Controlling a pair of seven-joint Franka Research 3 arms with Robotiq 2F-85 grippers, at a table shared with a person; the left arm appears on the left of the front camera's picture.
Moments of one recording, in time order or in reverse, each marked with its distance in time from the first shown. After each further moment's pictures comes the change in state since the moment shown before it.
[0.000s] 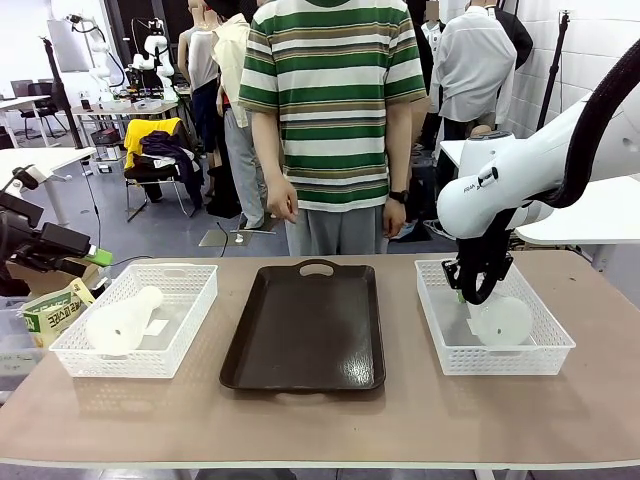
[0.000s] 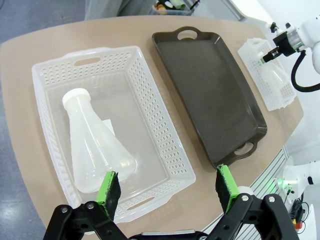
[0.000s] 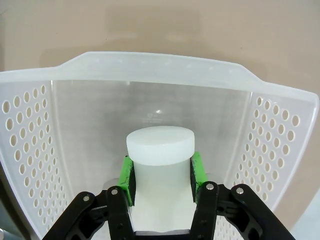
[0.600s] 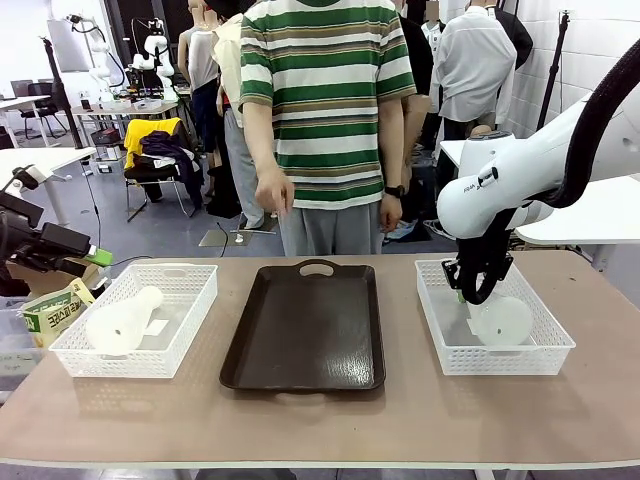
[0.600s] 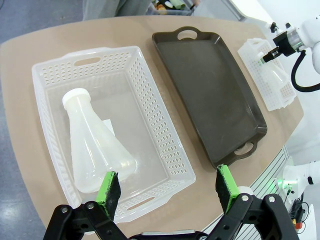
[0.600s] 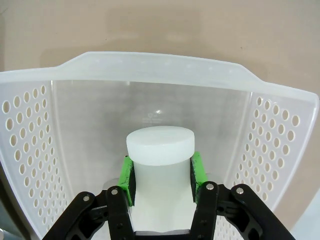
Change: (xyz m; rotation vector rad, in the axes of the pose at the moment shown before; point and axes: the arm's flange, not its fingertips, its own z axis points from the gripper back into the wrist) left arm 0.000 0.000 0.000 0.000 0.000 0.000; right arm 0.000 0.000 0.000 0.000 0.000 0.000
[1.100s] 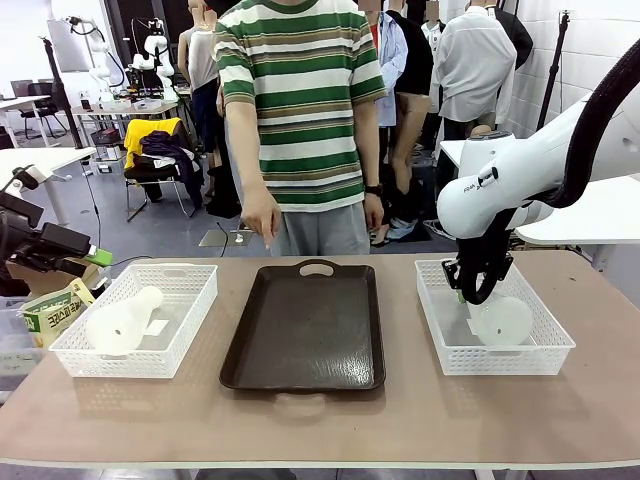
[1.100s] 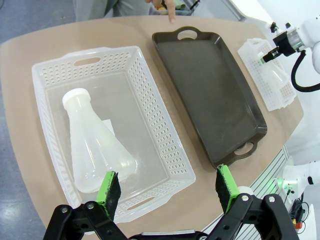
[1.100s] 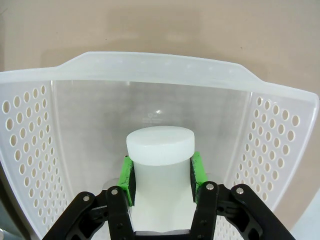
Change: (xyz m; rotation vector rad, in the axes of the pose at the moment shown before) left arm 0.000 0.000 0.000 0.000 0.000 0.000; right arm 0.000 0.000 0.000 0.000 0.000 0.000
